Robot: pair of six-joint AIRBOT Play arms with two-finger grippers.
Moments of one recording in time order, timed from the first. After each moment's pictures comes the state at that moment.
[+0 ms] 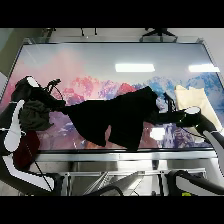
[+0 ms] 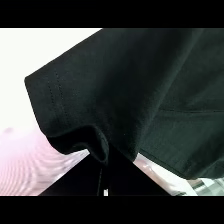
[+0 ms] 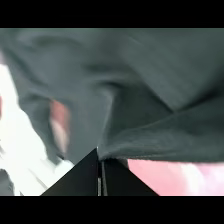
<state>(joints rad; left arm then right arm) 0.11 -1.72 1.43 1.23 -1.41 -1.14 -0.10 -1.27 0.72 -0.46 1.09 0.93</state>
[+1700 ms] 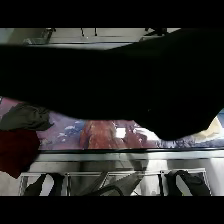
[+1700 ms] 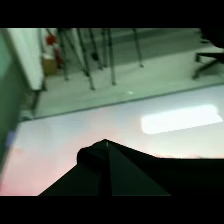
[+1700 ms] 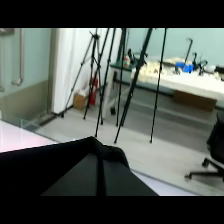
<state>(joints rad) 0.58 -0.87 1.95 0.86 -1.37 -1.09 -0.18 -0.82 1.76 -0.86 1.01 1.04</state>
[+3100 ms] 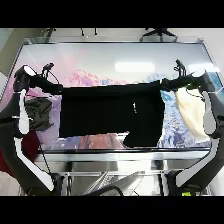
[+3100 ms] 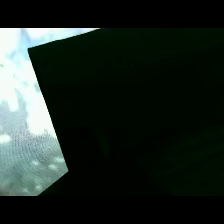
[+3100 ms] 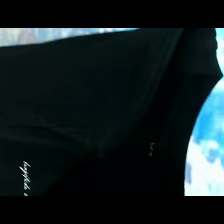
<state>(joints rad) 0.16 -2.03 1.88 1.17 -1.33 -1.15 -0.23 -1.93 1.68 -0.86 1.15 1.12</state>
